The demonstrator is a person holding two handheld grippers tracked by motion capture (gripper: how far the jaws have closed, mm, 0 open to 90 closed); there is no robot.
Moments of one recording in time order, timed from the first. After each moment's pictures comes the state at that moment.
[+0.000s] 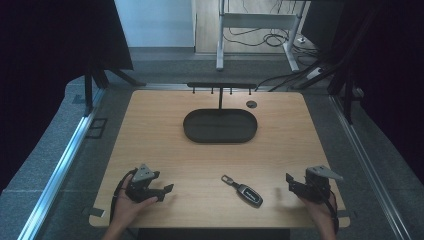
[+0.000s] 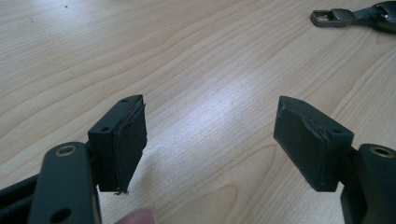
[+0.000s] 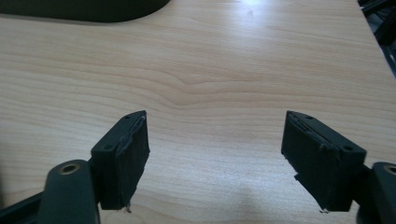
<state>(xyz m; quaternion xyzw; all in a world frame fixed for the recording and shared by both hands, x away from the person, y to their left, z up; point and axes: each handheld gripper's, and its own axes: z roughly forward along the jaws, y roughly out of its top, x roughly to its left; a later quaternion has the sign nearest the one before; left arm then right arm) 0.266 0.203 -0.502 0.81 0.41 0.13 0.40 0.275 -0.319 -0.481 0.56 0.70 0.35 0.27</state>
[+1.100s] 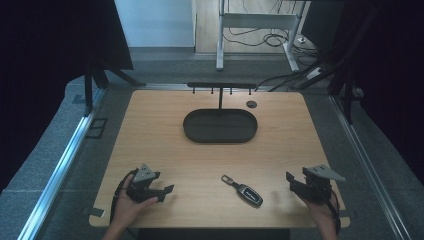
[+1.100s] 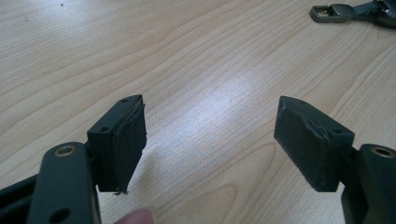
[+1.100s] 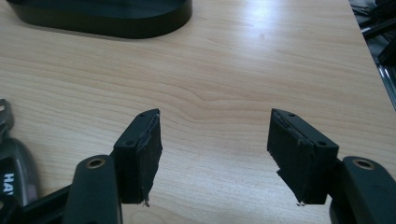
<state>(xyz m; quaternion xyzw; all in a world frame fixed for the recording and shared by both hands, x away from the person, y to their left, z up) 0.266 0.202 -0.503 0.82 0.40 0.13 0.40 0.266 -0.313 -0.464 0.53 0.71 0.37 0.28</state>
